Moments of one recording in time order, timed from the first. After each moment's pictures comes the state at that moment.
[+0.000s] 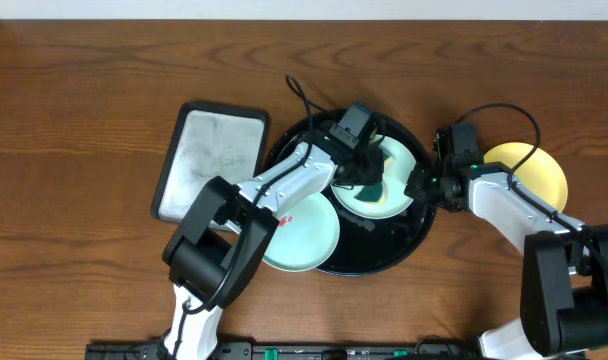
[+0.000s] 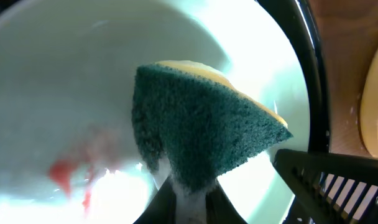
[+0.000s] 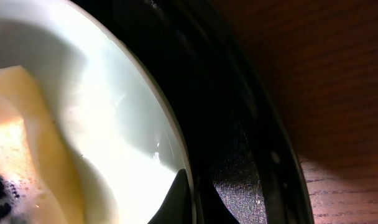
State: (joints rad) left arm -0.66 2.07 1.41 -0.44 0.26 -0.63; right arm 0.16 1.71 0.87 -0.40 -0.18 0.56
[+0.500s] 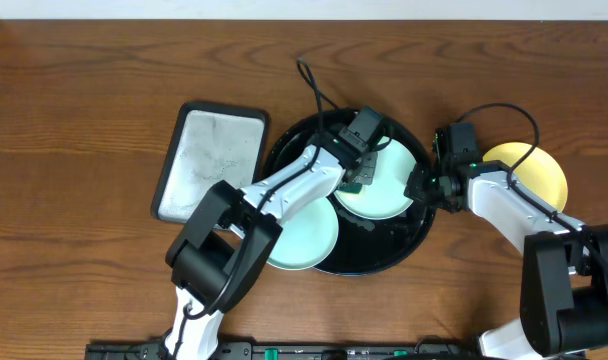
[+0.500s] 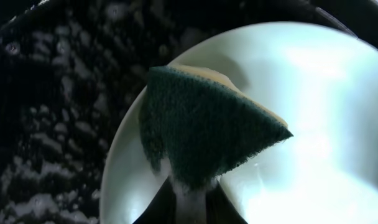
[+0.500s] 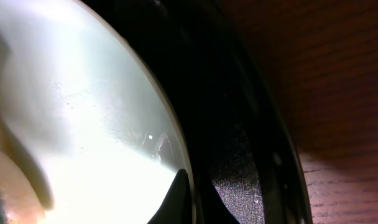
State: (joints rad) left arm -0.70 2.06 1.43 -0.49 -0.10 -0.45; right arm 0.16 1.71 0.88 -0.44 -0.17 0.56
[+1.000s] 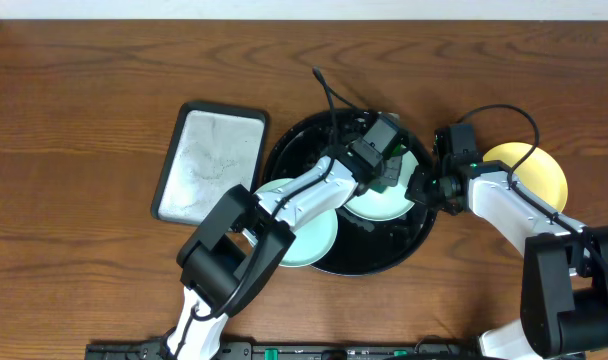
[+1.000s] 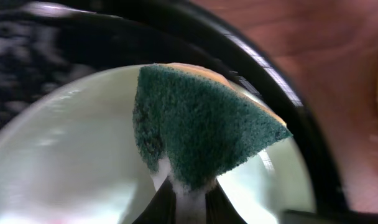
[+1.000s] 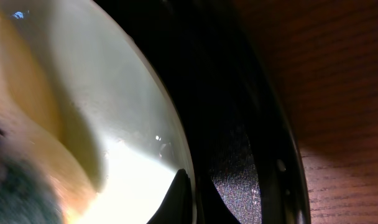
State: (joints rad) left arm -0.78 2.08 1.41 -0.27 0.00 -0.52; right arm 0.16 1.70 0.88 -0.47 -0.16 0.56
